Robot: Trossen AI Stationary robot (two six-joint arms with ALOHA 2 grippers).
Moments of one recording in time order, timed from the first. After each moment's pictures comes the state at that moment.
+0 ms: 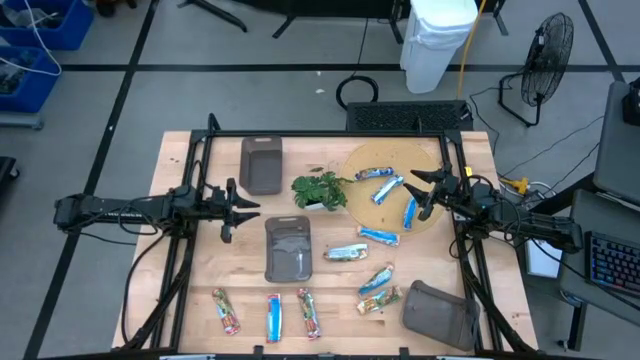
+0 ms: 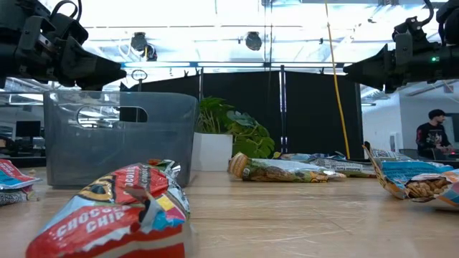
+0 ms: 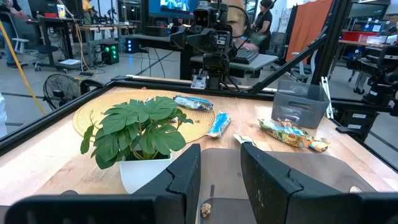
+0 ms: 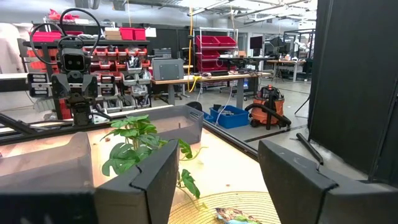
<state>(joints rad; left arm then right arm) 0.08 0.38 0.01 0.33 0.07 -0.08 -0.21 0.01 0.01 0.08 0.29 -0.01</state>
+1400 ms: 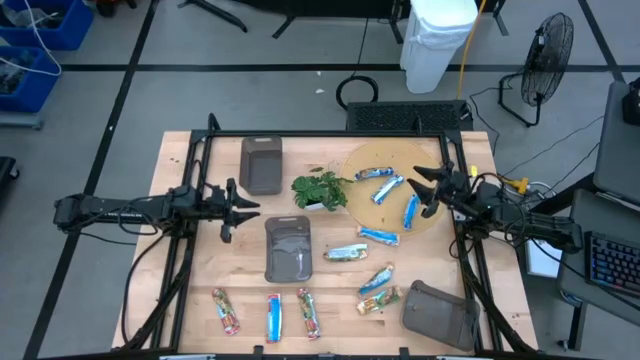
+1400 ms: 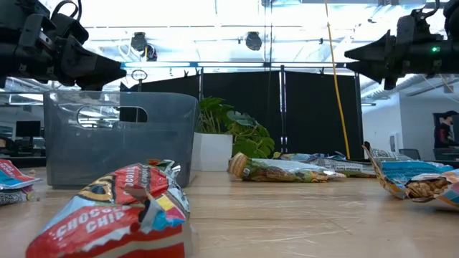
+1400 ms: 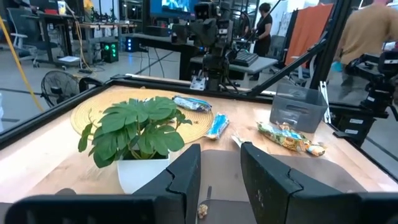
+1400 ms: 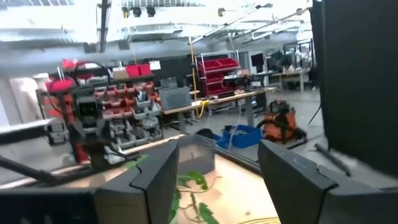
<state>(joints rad) 0.08 0.38 0.01 0.33 0.07 -0.11 -0.21 0.01 0.02 0.20 0.28 0.12</state>
